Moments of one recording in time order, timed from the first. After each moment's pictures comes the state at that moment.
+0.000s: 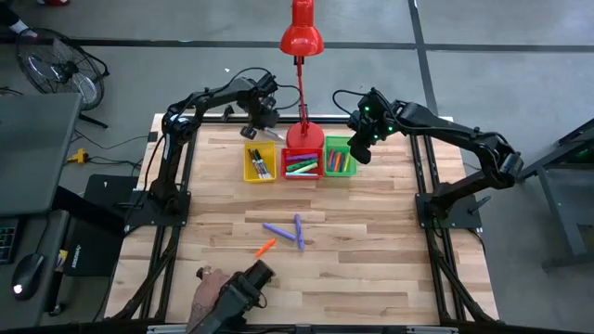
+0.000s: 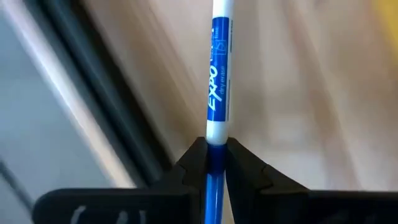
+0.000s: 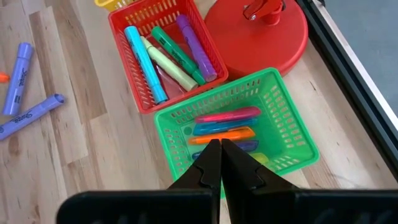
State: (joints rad) left arm 0.86 2.17 1.70 -0.91 0.09 1.33; right arm -0.63 1.41 1.16 -0.74 -0.24 -0.13
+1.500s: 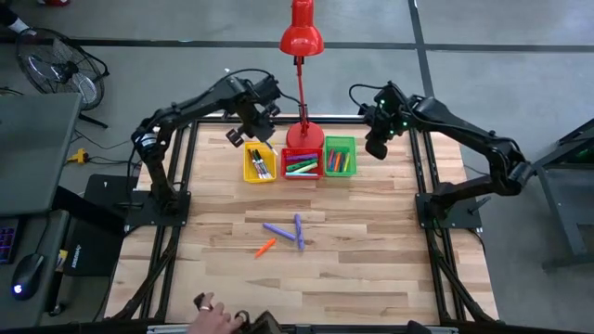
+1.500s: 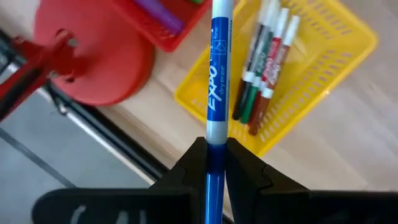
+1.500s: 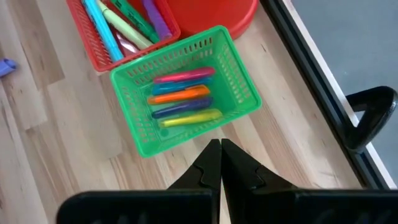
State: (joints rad) left arm 0.62 1.79 1.71 -1.25 -0.01 1.47; right arm -0.74 1.32 1.16 -0.91 -0.17 -0.25
